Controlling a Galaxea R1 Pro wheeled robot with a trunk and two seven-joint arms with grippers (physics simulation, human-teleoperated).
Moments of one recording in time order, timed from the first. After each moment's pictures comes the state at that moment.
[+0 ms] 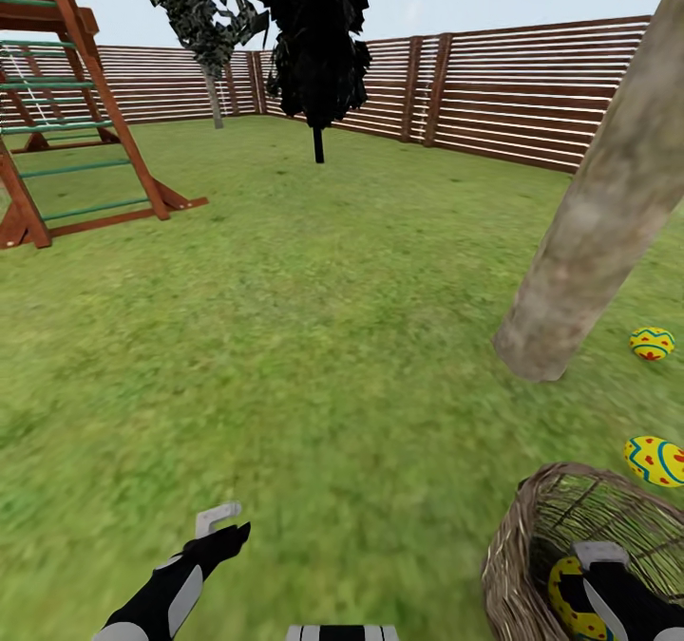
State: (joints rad) left arm -0.52 0.00 0.26 -0.37 0.05 0.04 -0.09; right arm -0.52 -0.34 0.08 -0.34 -0.08 0.40 -0.06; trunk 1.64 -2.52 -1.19
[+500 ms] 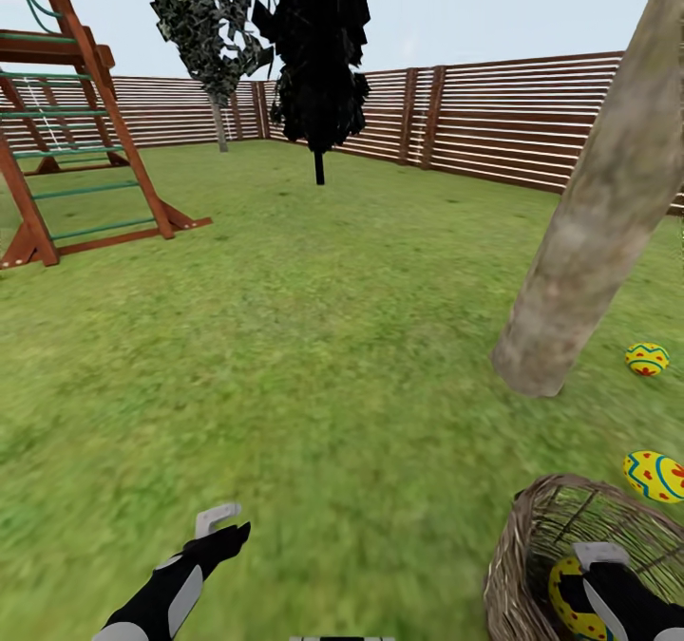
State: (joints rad) left arm -0.52 0.00 0.26 -0.37 0.05 0.04 -0.09; right arm -0.52 -0.34 0.08 -0.34 -0.08 0.40 -0.06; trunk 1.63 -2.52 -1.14
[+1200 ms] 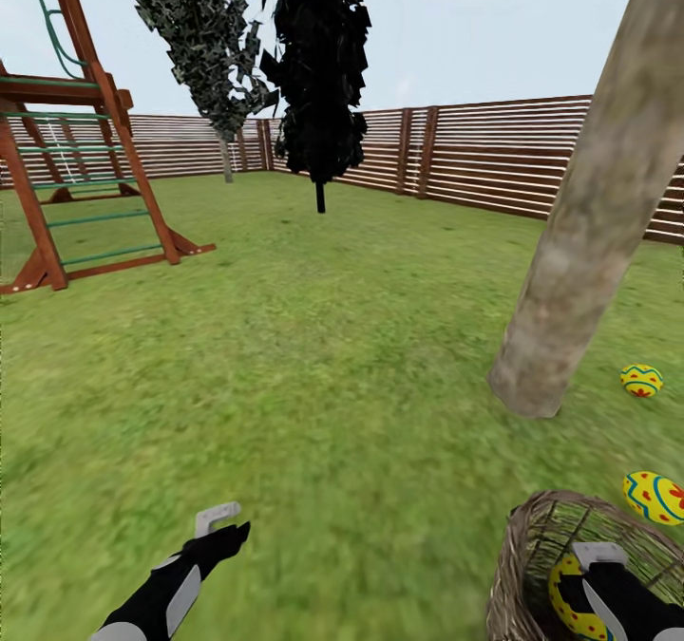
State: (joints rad) left arm -0.52 0.00 0.26 -0.37 0.05 0.04 -0.11; right arm -0.52 -0.33 0.08 -0.34 -0.07 0.40 -0.07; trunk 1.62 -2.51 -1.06
